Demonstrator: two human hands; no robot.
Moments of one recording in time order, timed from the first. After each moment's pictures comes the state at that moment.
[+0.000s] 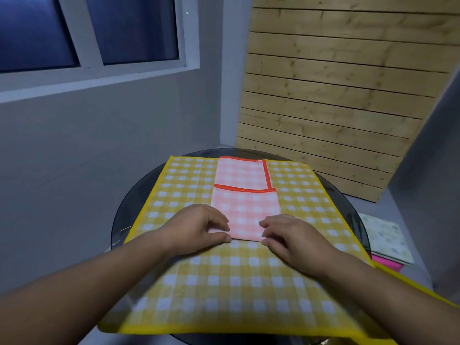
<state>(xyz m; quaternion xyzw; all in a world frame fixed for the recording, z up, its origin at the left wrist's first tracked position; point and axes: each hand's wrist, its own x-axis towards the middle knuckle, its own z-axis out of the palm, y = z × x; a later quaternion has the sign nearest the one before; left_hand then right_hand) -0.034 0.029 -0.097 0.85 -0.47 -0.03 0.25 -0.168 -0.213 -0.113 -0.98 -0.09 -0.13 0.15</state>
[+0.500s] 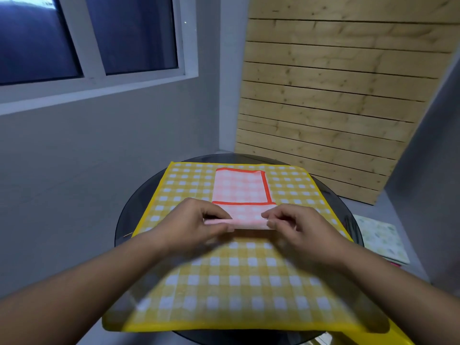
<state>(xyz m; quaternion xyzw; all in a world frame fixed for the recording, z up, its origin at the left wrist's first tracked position) -0.061 0.037 -0.059 0.80 -0.43 -0.07 0.41 -0.186 -0.201 -0.061 -0.93 0.00 -0.13 0.35</state>
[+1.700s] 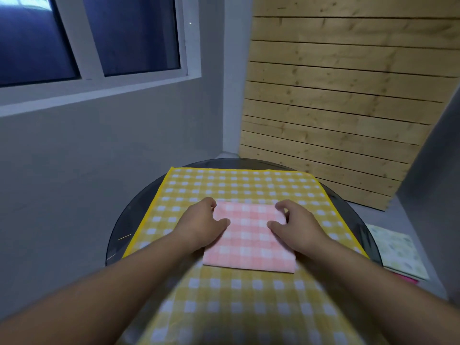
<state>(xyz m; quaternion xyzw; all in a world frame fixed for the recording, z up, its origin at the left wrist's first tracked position) -0.014 -0.014 -0.085 0.94 -0.18 -0.08 0.29 -0.111 -0.222 -0.094 -0.91 0.23 -0.08 0.34</state>
